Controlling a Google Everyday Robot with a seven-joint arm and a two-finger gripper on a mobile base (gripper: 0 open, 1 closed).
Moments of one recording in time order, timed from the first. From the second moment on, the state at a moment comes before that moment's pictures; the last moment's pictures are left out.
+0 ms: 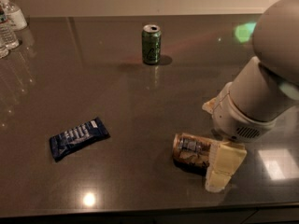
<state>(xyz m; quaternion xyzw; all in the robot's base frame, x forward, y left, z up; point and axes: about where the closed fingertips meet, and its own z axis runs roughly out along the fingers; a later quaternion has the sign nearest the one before) 0.376 -0.126 0.864 -0.65 0.75 0.05 0.12</state>
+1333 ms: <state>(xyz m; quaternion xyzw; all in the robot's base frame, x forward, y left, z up) 0.372 -0.119 0.867 -0.65 0.75 0.03 0.10</state>
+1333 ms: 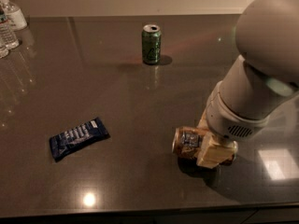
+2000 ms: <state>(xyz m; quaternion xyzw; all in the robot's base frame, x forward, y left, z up) 0.398 -0.130 0.942 -0.65 0.75 0.02 0.12</state>
